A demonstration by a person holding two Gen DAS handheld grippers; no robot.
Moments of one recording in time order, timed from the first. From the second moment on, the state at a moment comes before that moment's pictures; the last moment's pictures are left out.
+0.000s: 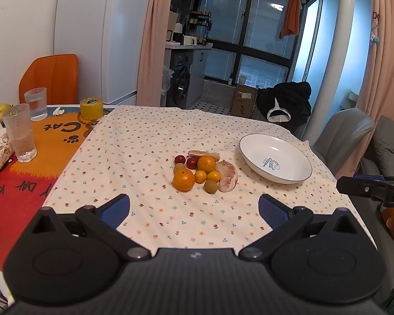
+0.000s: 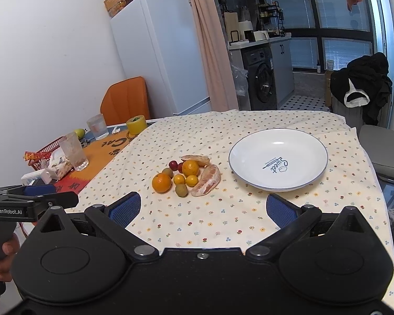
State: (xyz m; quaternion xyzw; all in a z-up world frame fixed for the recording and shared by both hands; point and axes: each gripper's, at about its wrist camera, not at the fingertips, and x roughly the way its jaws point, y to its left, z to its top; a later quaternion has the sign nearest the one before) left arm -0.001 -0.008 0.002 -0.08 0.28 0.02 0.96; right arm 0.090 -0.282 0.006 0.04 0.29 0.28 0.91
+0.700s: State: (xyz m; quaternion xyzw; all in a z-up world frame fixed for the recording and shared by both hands) left arm -0.002 -0.006 0.005 -0.07 0.28 0.02 0.96; right arm 0.086 -0.273 0.005 0.01 0.29 0.28 0.92
